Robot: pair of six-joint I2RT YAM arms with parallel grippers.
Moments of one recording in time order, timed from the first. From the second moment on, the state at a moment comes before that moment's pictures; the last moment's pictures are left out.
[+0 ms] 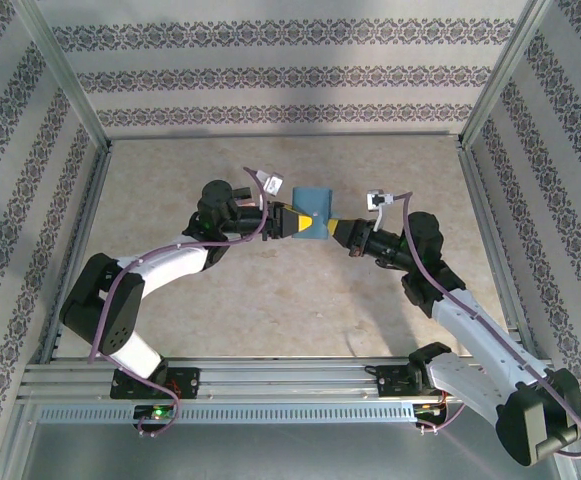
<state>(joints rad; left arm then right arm) -0.51 1.59 0.91 0.72 1.01 -0.80 0.38 0.93 0.59 0.21 -0.64 0.73</state>
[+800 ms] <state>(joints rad) -0.53 1.58 0.91 0.49 0.97 -0.71 0.48 0.93 0.66 0.00 -0.49 0.65</state>
